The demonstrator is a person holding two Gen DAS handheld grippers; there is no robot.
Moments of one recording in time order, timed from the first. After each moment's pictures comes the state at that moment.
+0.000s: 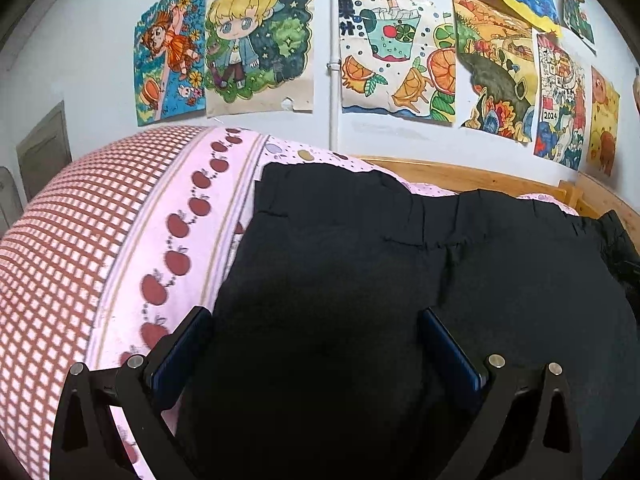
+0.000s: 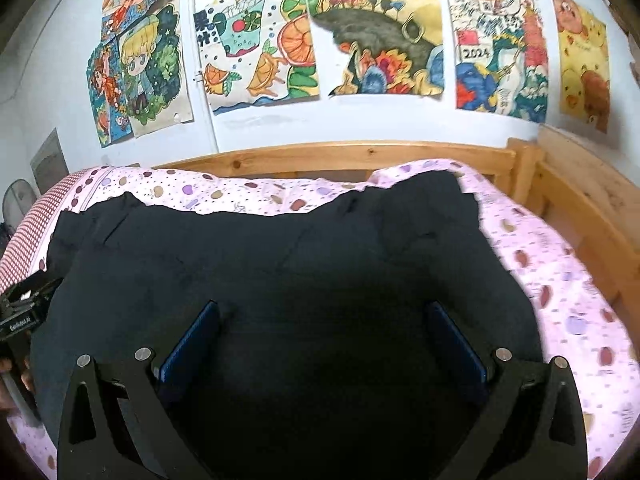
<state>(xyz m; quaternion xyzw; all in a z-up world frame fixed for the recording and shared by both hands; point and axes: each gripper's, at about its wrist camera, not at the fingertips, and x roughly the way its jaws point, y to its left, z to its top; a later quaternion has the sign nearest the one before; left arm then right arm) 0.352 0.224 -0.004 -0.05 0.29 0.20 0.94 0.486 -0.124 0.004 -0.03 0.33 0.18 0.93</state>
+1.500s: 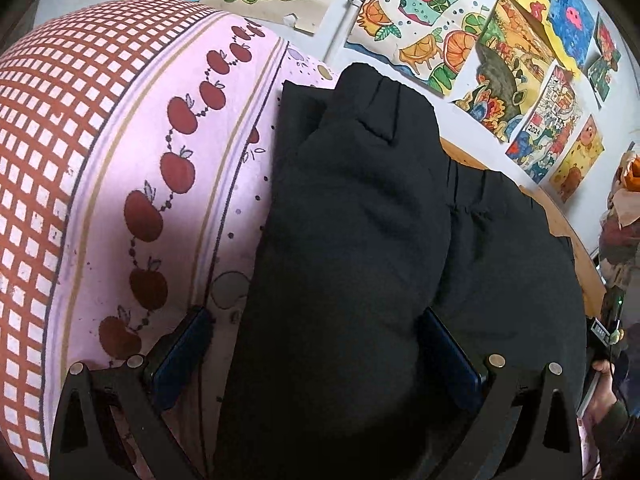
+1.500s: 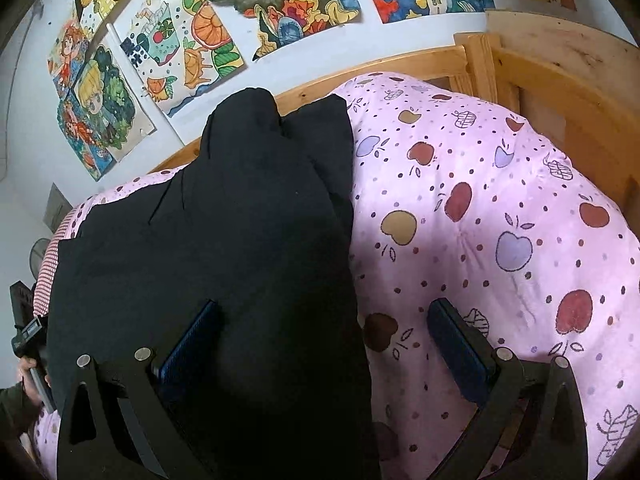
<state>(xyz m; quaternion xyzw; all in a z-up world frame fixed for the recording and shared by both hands) 0.353 0.292 -0.045 -0.22 0.38 0.06 0.90 0.520 -0.218 -0.074 0.12 0.42 0.22 0.87</state>
